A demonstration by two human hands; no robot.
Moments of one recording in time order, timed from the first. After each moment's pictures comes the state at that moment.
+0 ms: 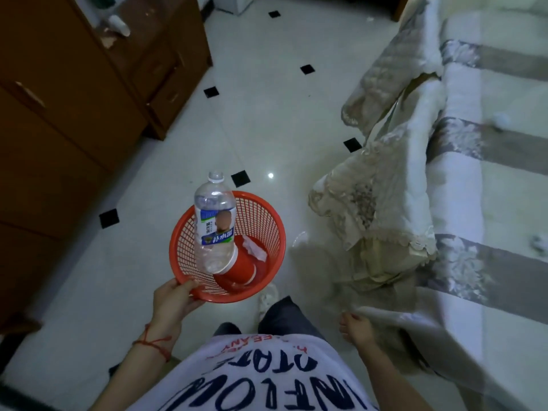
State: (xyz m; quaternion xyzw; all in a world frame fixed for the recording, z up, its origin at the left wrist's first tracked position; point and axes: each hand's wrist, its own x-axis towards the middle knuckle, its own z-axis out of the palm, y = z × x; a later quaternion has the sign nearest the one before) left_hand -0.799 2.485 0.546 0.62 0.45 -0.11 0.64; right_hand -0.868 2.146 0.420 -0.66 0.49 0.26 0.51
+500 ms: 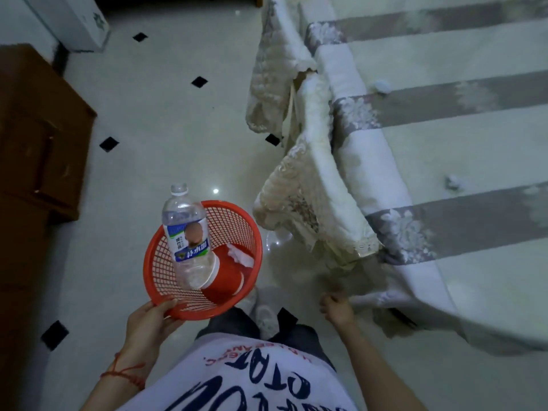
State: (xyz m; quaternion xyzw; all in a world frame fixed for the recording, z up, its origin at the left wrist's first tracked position) left_hand -0.655 2.447 0.564 0.69 0.34 -0.25 0.59; right_hand -0.813 2.153 0.446 -0.59 0.57 0.16 0.56
